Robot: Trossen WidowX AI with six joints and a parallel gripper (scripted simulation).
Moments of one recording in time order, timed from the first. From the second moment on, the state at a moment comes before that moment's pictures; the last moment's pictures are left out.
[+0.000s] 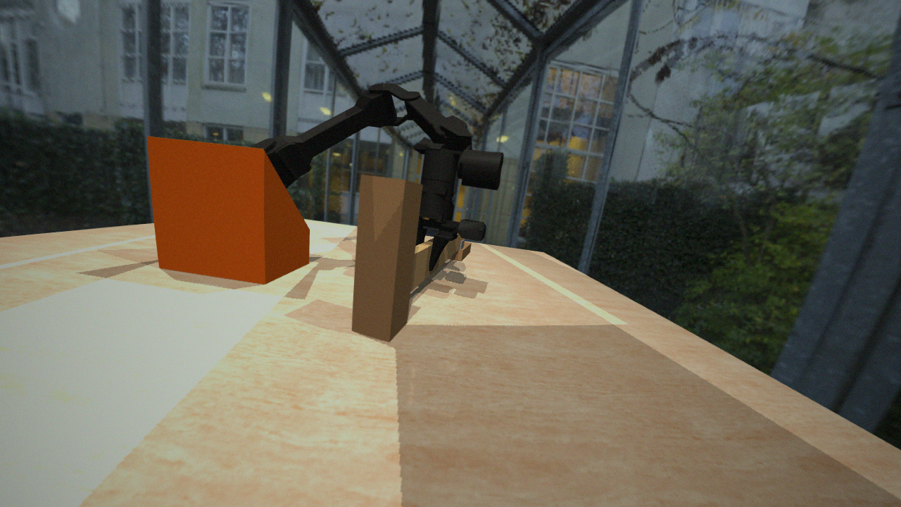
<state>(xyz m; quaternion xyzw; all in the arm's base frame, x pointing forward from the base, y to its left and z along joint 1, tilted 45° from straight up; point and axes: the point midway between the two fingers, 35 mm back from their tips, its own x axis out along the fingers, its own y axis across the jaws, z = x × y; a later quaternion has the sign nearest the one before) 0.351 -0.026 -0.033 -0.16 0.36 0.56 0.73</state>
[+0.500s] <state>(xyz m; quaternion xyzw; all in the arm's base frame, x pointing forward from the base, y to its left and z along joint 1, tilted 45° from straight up) 0.350 -0.032 -0.027 -0.16 0.36 0.56 0.73</state>
